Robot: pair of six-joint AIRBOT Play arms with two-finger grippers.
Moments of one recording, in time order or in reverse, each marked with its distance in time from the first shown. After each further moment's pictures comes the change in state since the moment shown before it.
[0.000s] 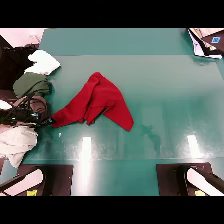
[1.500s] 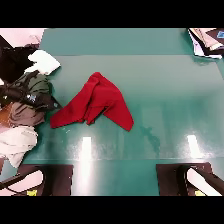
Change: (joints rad) left arm -0.092 -0.051 0.322 -0.071 -0.295 0.079; right arm -0.001 0.044 0.000 0.014 -0.029 -0.001
